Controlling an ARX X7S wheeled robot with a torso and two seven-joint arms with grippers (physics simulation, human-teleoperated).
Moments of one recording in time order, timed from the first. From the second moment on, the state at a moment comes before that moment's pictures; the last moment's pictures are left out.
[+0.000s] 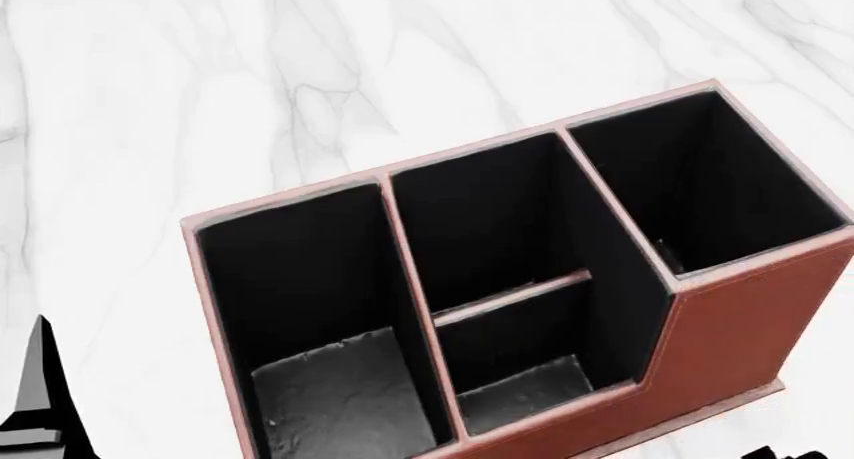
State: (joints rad) left arm 0.03 -0.34 0.11 0.94 -0.36 -0.55 -0.53; right arm 0.44 0.02 0.46 -0.23 0.86 0.83 1.57
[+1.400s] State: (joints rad) left arm 0.03 -0.39 0.13 0.92 -0.40 -0.53 -0.57; right arm 0.69 0.02 0.38 -0.62 1.06 1.29 1.57
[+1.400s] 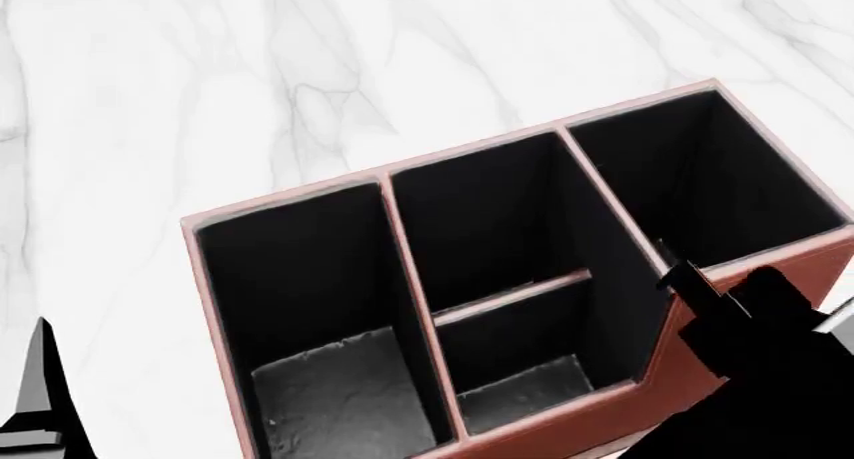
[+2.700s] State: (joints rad) left arm 0.02 -0.41 0.17 0.91 -0.41 -0.52 -0.61; right arm 1.60 0.76 -0.40 -0.60 1.66 1.48 0.85
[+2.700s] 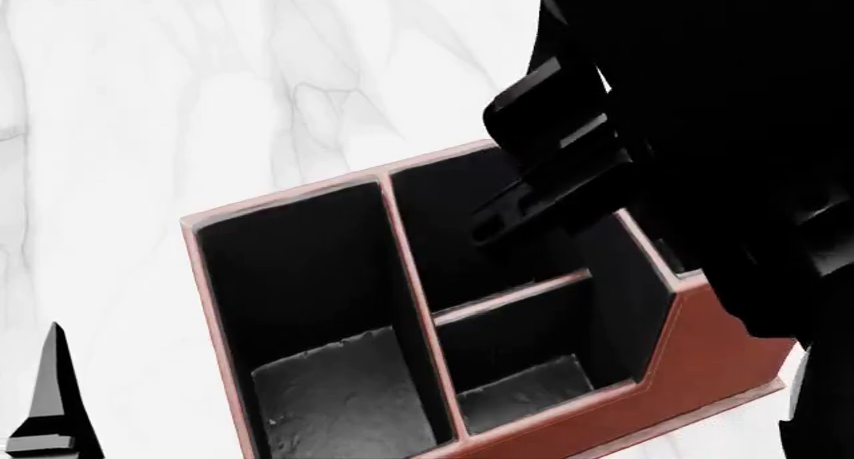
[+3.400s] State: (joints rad) left arm 0.02 -0.42 0.20 0.90 -0.40 -0.51 -0.62; right arm 1.72 0.78 -0.58 -0.57 1.68 1.43 0.42
